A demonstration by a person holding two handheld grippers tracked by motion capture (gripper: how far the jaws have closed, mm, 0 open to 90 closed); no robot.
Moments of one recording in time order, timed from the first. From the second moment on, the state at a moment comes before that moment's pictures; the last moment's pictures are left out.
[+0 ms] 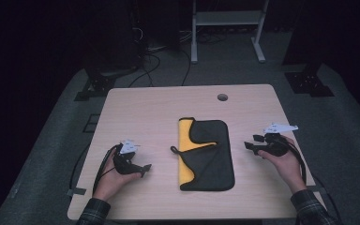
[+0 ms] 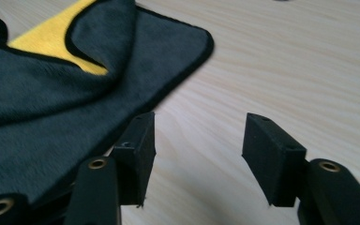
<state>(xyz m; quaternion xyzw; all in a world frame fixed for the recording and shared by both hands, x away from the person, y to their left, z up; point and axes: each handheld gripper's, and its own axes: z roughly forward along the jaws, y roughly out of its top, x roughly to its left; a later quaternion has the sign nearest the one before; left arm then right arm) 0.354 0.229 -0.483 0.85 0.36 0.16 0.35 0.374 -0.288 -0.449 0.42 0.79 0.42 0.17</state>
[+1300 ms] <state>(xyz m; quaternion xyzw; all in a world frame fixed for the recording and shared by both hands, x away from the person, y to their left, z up) 0.354 0.228 -0.483 0.85 0.37 0.16 0.35 0.428 -0.128 -0.446 0.30 0.85 0.43 0.10</state>
